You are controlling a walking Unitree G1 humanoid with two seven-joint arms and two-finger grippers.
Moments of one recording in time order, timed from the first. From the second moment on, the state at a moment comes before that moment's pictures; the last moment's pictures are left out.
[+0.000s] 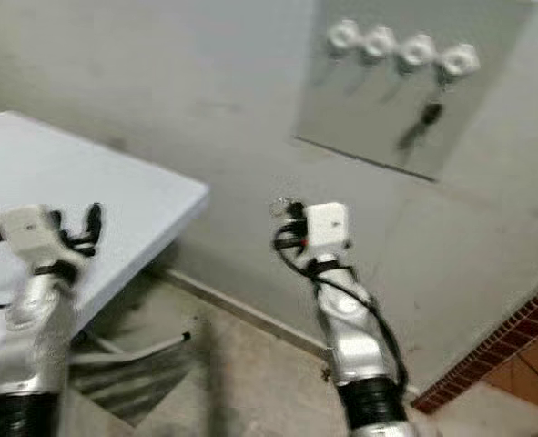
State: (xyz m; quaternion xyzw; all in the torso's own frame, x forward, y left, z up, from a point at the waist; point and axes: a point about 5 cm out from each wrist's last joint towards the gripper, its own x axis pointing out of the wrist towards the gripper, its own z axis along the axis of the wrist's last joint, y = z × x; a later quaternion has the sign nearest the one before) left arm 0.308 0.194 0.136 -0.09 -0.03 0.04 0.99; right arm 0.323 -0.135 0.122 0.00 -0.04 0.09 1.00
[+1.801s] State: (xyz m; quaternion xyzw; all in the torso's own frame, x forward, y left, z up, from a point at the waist) left arm 0.319 0.160 0.171 -0.02 -0.08 -0.08 0.99; right arm 0.337 -0.099 0.163 -0.02 -0.09 0.25 0.96
